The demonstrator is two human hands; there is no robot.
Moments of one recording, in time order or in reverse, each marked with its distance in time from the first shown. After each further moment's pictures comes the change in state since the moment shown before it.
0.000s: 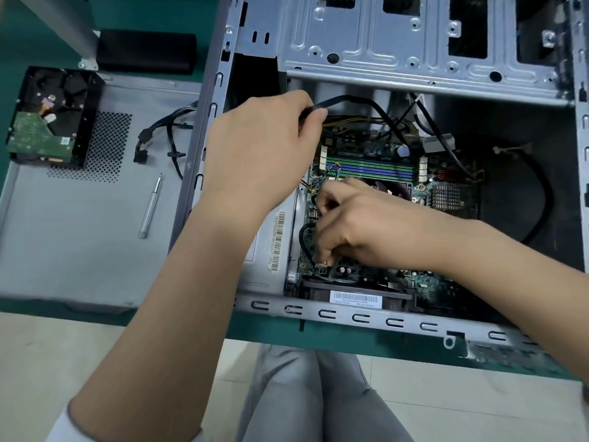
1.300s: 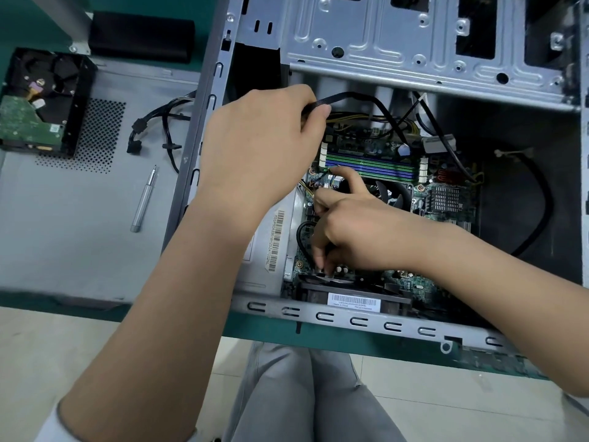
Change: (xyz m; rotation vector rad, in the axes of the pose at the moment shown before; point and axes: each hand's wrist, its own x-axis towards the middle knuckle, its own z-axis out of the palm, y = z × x) left_hand 0.000 0.001 0.000 -0.037 -0.020 -0.008; right_hand 0.016 0.006 0.019 -0.164 -0.109 0.136
